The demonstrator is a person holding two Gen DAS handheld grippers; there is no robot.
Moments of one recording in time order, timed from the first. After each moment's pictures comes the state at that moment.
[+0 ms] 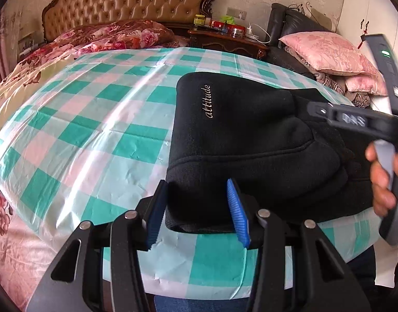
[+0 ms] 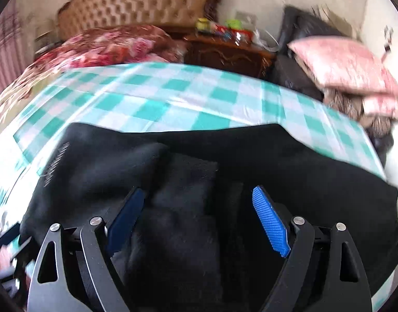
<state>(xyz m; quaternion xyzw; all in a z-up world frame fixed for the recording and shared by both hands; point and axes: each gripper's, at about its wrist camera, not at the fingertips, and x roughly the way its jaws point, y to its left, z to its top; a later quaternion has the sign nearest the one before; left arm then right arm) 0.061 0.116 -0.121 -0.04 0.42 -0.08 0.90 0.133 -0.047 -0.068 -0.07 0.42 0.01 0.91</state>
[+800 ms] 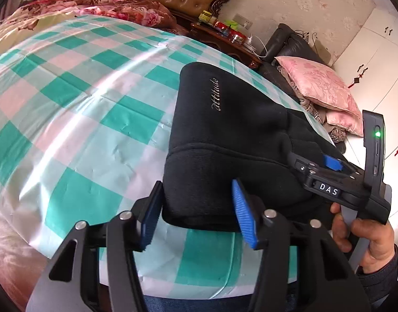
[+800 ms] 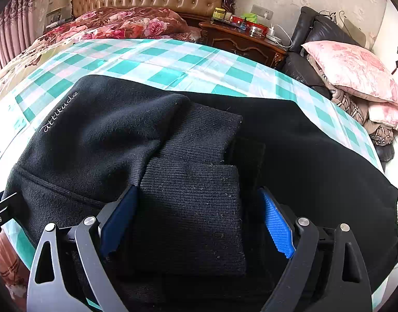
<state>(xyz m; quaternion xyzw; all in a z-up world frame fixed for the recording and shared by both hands) 0.068 0.148 -0.141 -0.18 0.43 -0.13 0.87 0.127 -0.038 -0.100 -0.10 0.44 0.02 0.89</state>
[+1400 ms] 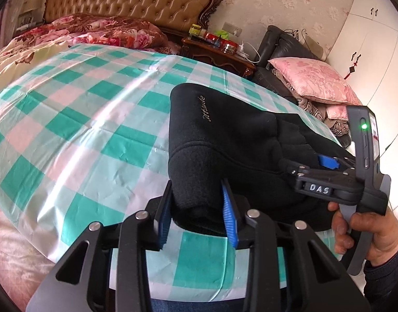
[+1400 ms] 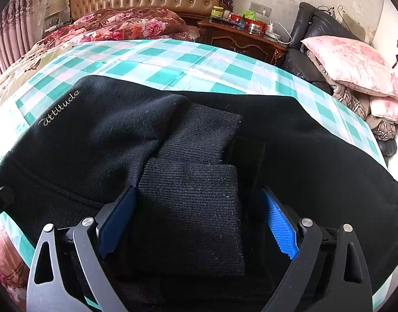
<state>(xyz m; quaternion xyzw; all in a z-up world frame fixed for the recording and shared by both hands) 0.060 0.138 -0.117 -0.13 0.40 -0.13 0.90 0.130 -0.043 -0.098 -0.08 0.45 0.02 0.89</state>
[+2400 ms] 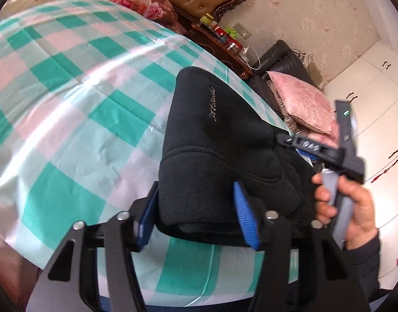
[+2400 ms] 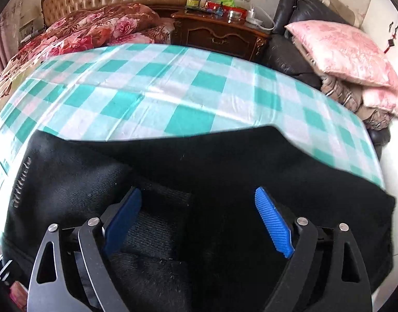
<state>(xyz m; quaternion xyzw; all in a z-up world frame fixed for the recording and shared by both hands) 0.076 0.161 -0.142 -0.27 0.42 -0.16 0.85 0.202 -0.065 -0.059 -0.07 0.47 -0.03 0.88</state>
